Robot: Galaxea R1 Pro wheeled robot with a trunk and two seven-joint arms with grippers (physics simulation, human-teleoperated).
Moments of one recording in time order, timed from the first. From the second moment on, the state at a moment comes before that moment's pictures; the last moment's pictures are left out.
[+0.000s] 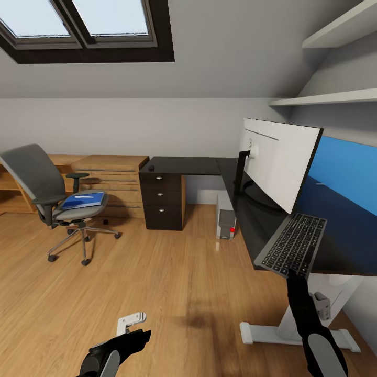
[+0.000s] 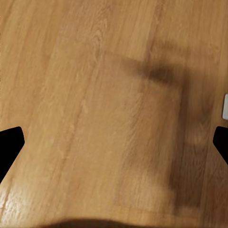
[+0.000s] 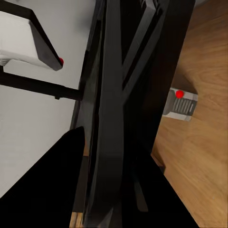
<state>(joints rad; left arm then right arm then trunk) -0.12 -0.05 -0.08 -1.24 0.38 0.63 0.23 -0.09 -0.01 -0.14 -1.52 -1.31 -0.14 -0.10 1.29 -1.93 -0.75</state>
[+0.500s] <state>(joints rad) -0.12 -0.05 -0.08 -1.24 0.38 0.63 0.23 -0.09 0.00 -0.17 -1.52 -1.31 -0.14 -0.10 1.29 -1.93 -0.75</state>
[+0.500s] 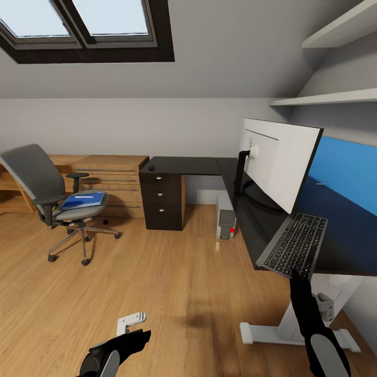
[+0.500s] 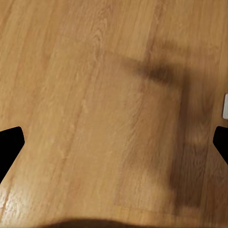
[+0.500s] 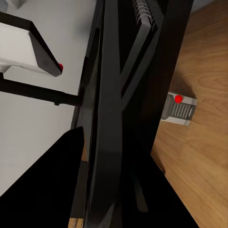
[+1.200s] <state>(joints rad) -0.12 -0.05 -0.08 -1.24 0.38 0.63 0.23 -0.09 0.00 -0.17 -1.52 -1.31 -0.14 -0.10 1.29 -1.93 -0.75</state>
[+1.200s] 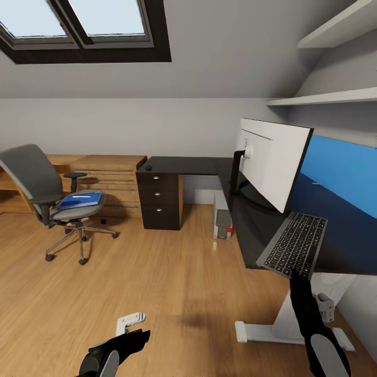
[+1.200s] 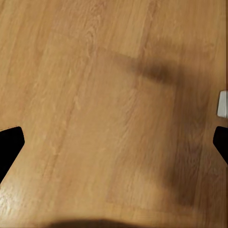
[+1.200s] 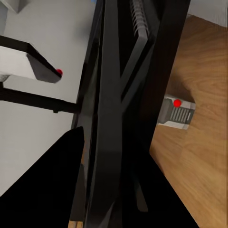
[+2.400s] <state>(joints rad) -0.12 -0.05 -0.07 -1.24 0.38 0.64 0.23 -0.09 0.00 -0.20 -1.54 -1.31 -0.15 -0.10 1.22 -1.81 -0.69</state>
